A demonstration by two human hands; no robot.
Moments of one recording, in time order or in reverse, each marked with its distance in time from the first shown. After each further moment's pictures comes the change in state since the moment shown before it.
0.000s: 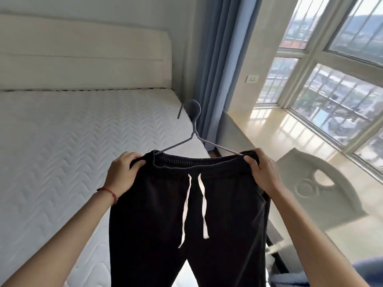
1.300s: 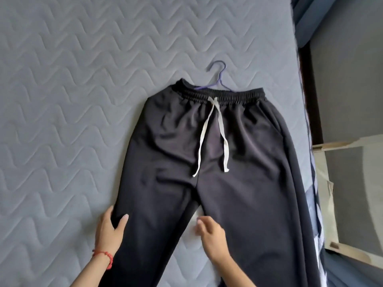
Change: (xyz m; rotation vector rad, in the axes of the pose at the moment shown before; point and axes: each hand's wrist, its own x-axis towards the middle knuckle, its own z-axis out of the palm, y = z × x) left_hand -0.198 -0.270 0.278 0.157 -0.192 -1.264; right_hand -0.157 0.189 0.415 0.357 -0.980 0.683
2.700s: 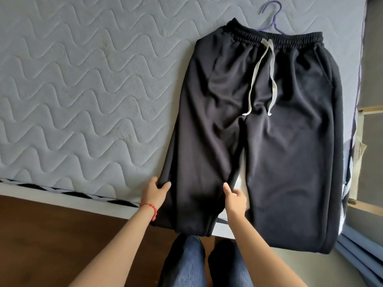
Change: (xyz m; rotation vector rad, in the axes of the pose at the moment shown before) left_hand -0.050 -0.113 0.024 -0.104 -0.220 -0.124; right_hand -0.064 0.046 0.072 0.234 0.314 0.401
